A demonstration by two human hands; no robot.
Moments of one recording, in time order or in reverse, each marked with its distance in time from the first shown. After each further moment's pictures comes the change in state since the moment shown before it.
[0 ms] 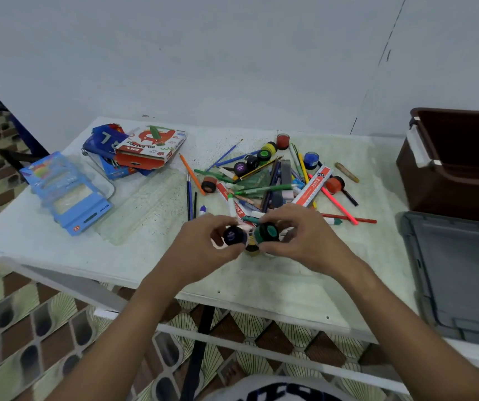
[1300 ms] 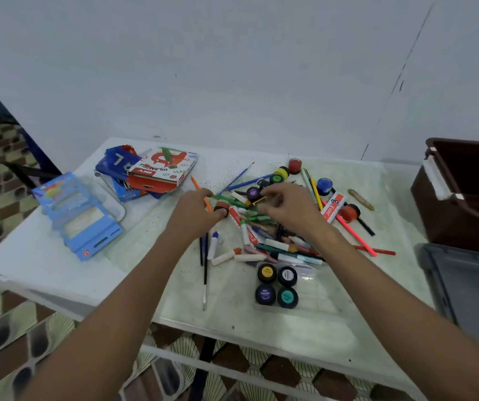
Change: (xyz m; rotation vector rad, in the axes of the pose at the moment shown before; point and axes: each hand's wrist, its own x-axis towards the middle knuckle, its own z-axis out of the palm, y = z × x) left_hand 0.118 -0.061 -0.031 0.212 0.161 -0.234; right_hand 0.119 0.008 0.006 -0.129 0.131 0.027
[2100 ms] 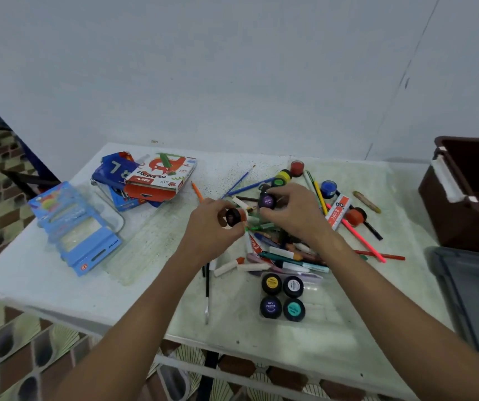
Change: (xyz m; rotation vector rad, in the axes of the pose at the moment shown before) left_hand -0.022 0.023 0.008 -0.206 0.043 0.190; right_hand -0.001 -0.012 -0.004 0.077 0.113 0.040
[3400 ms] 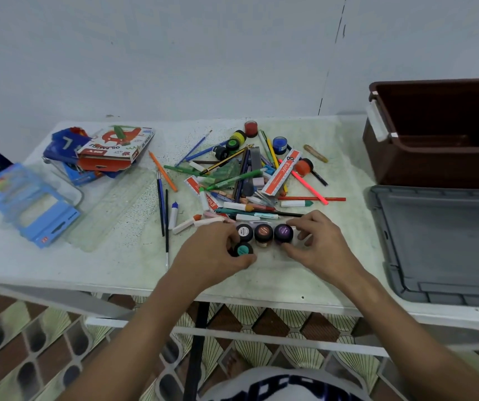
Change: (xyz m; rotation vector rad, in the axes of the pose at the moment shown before) left_hand -0.106 0.077 0.043 0.321 -0.413 0.018; right_hand -0.164 0.087 -0.047 -0.073 -0.003 0.116
